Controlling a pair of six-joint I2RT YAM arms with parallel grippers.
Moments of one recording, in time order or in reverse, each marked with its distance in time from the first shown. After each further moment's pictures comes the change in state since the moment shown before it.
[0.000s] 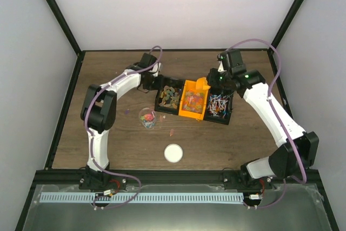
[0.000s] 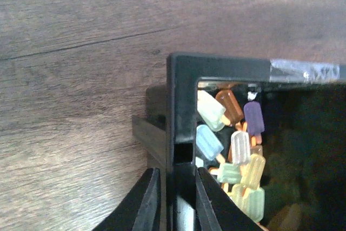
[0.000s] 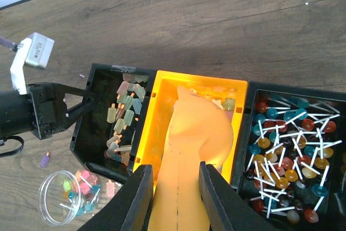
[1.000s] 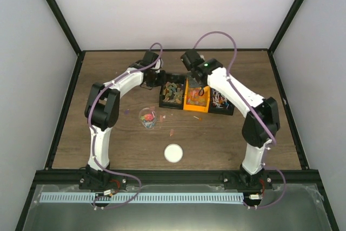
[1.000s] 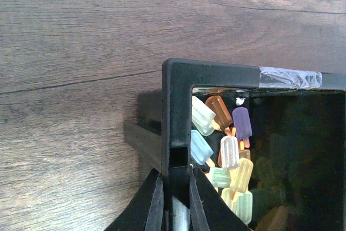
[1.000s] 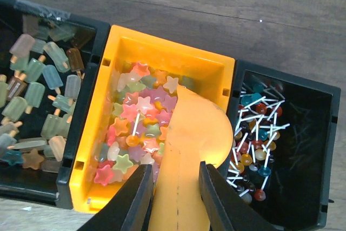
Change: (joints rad) left arm -0.002 0.064 0.080 0.051 -0.005 -0.131; right arm 0.208 0.412 0.312 -0.209 0.450 -0.110
